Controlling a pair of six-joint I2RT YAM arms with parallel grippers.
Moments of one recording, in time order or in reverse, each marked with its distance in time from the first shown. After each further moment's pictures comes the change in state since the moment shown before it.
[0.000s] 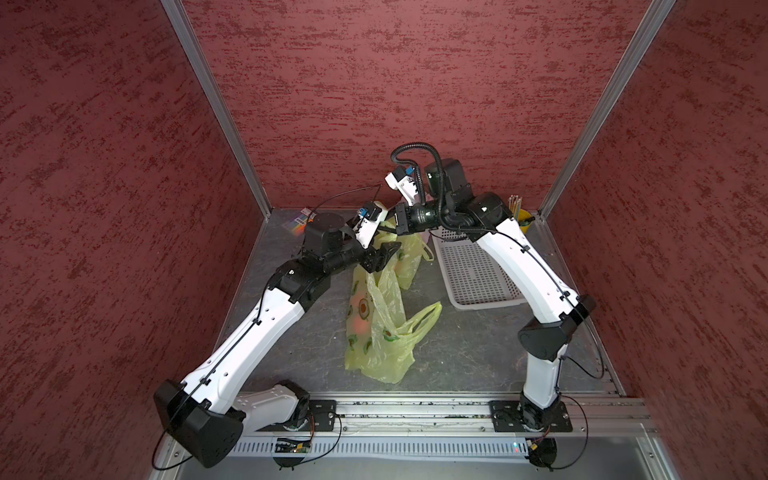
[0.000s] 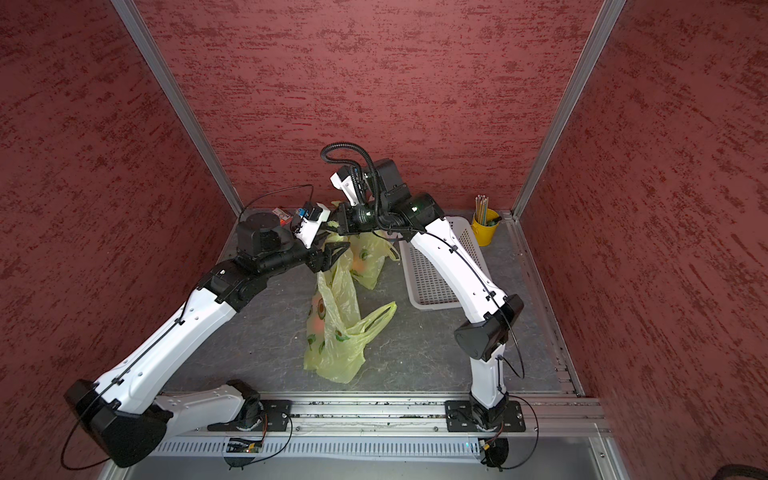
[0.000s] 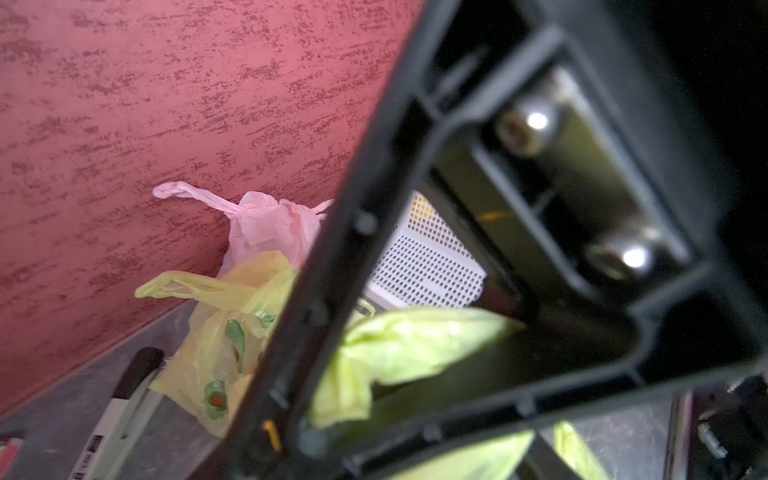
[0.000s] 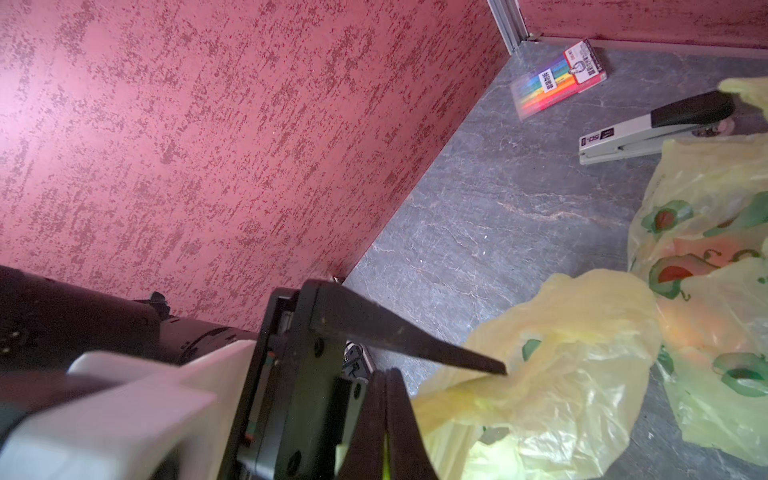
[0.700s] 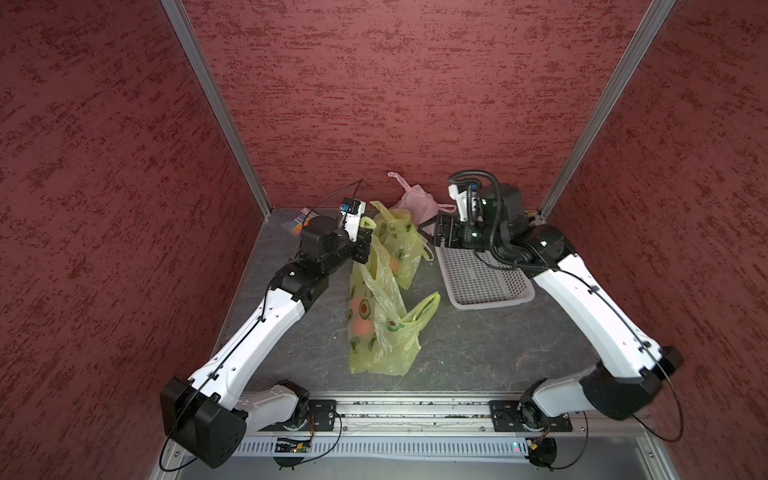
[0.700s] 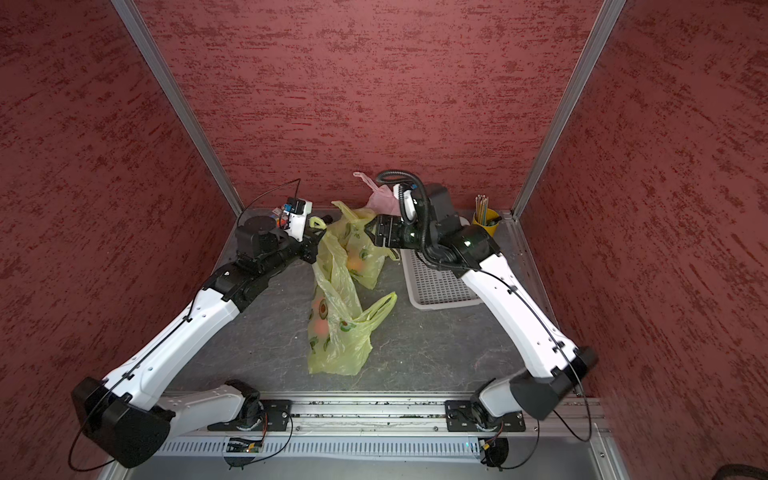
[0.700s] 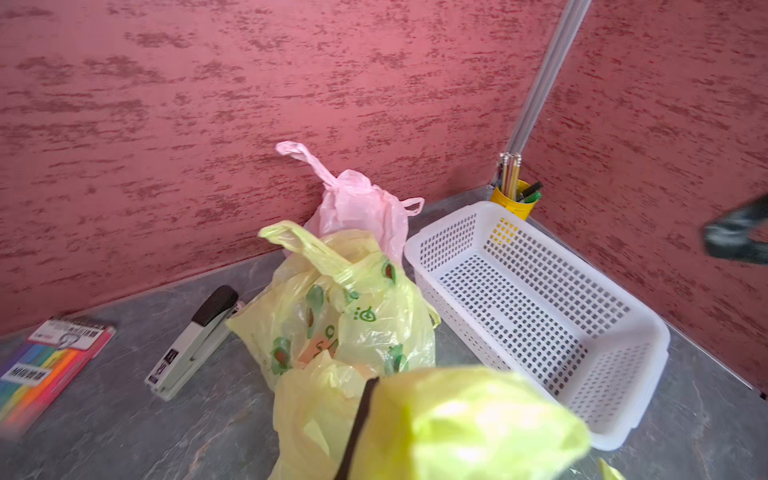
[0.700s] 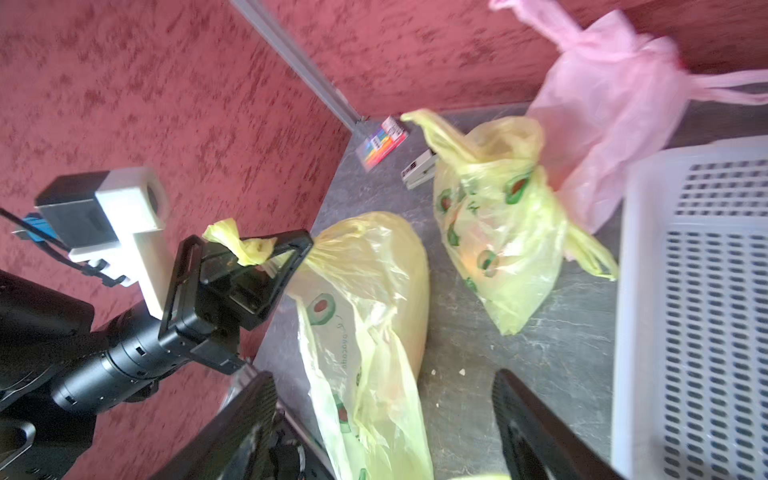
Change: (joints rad) left arm 0.085 -0.012 -0.088 0.077 -0.185 -0.156; right arm -0.079 -0.550 -0.667 0.158 0.413 0.130
